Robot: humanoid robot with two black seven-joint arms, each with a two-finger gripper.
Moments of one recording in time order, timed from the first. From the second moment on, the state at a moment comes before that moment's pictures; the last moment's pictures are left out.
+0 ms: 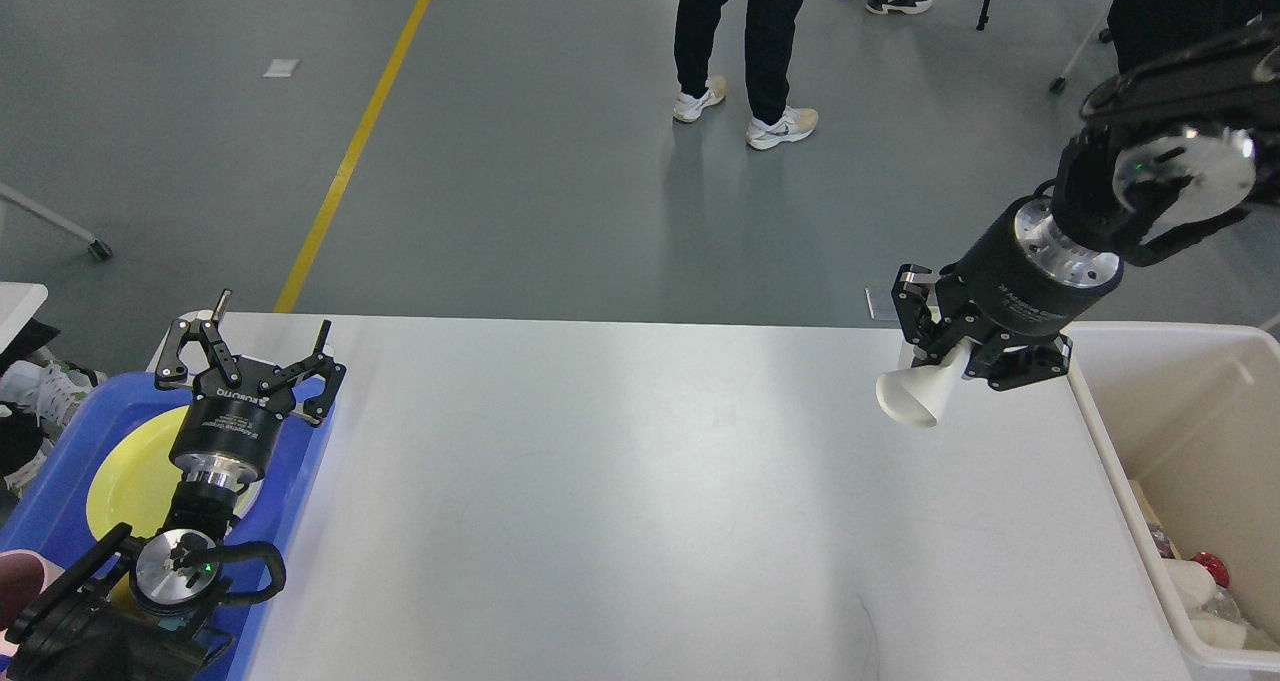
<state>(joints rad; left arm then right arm) -0.34 0.24 -1.19 -0.71 -0.08 -0.61 -0.25 2.25 -0.31 -1.28 1.46 0.43 0.63 -0.32</state>
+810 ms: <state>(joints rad) -0.34 0.24 -1.19 -0.71 -0.08 -0.61 -0.25 2.48 -0.36 -1.57 1.48 0.18 0.84 0.00</state>
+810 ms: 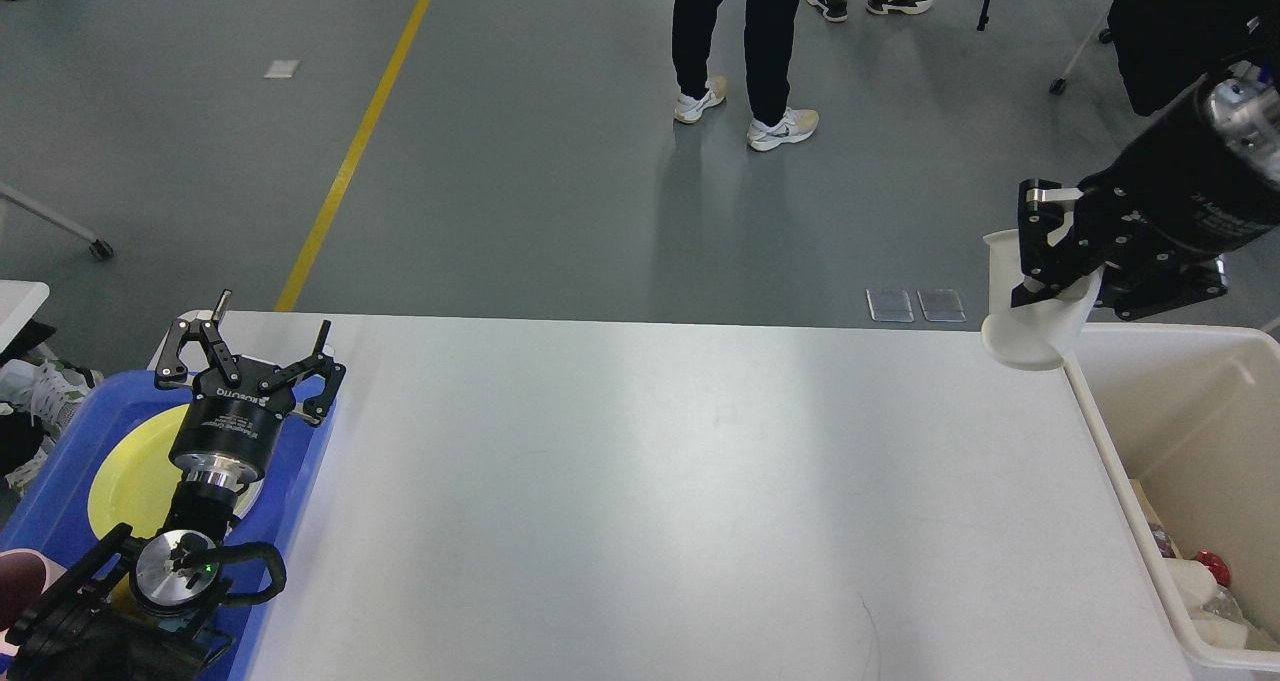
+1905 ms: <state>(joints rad) -0.34 0.24 -1.19 -0.71 -0.08 -0.61 -0.25 0.96 -0.57 -1.10 0.24 0.11 0.30 -0.01</state>
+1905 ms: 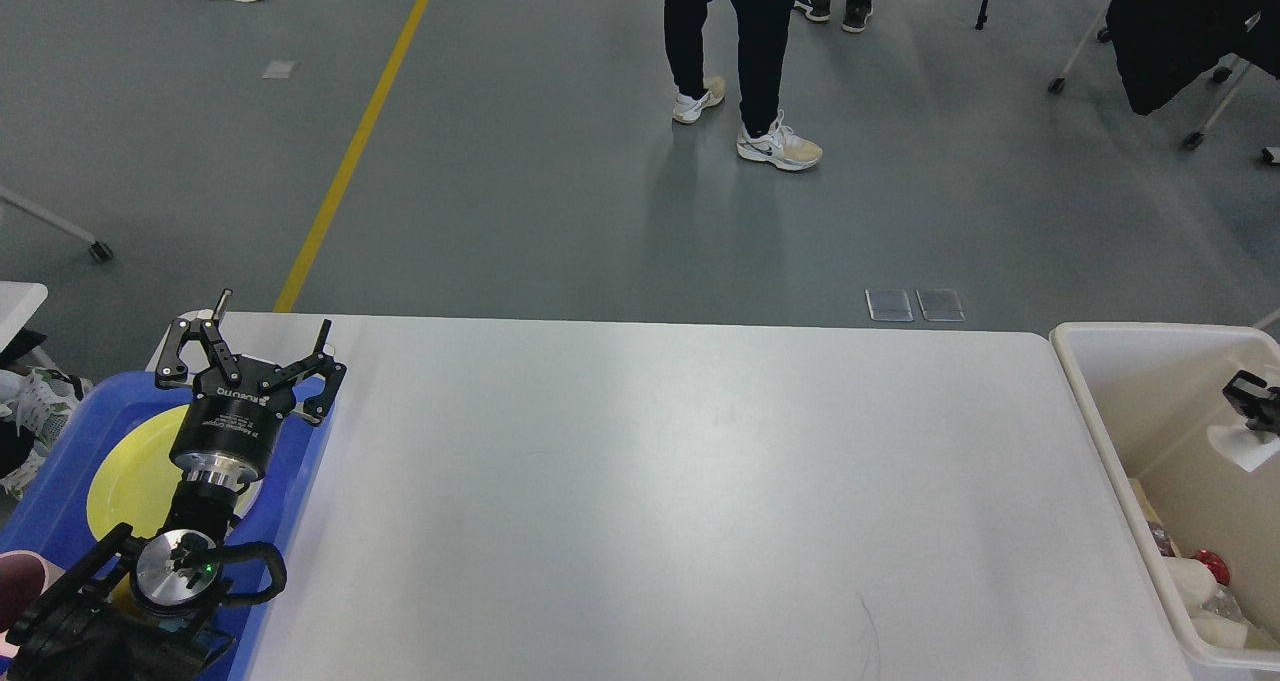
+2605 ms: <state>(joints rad) -0.34 0.24 -1.19 -0.71 -0.08 -0.61 -0.25 0.65 -0.43 -1.06 0.11 0.12 -0.04 -0.04</state>
